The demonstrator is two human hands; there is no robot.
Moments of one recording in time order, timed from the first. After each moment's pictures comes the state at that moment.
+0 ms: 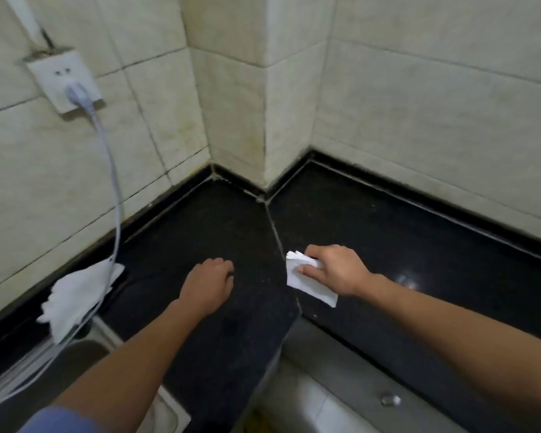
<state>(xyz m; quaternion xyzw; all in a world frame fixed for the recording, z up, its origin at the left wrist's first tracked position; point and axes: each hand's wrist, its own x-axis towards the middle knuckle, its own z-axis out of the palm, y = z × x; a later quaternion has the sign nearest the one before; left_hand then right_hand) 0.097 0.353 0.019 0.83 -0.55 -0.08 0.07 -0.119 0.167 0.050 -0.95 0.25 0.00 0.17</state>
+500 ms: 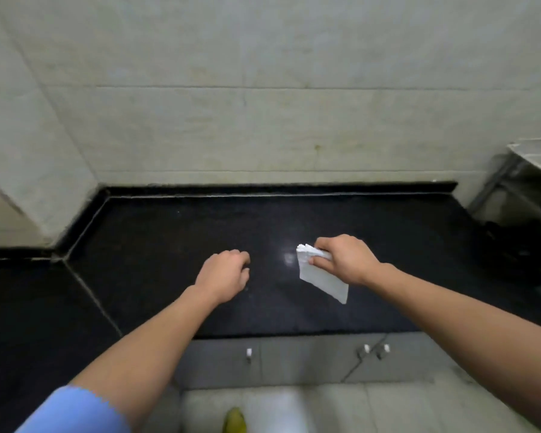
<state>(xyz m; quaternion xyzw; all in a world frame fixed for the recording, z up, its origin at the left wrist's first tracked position) -0.292 0.208 0.077 0.59 -0.80 -0.06 0.07 -0.565 0.197 0.108 -0.82 0.57 -0.06 0.09</state>
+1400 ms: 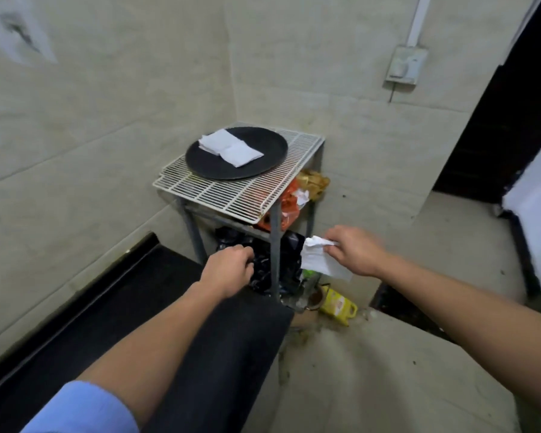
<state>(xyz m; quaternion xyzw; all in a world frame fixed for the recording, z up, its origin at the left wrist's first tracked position) -1.024 0.091 0.110 0.10 -0.99 -0.07 0.04 -1.183 0.326 0.133 -0.44 0.89 -0.10 0.03</state>
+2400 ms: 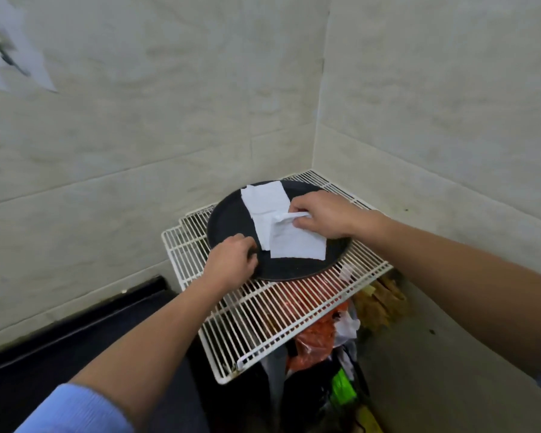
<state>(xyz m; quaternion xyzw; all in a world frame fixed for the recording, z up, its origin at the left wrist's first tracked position) -1.296 -0.057 0.135 0.37 -0.91 -0.08 0.14 -1.502 0.019 0.219 -0.69 0.71 -0.10 0.06</state>
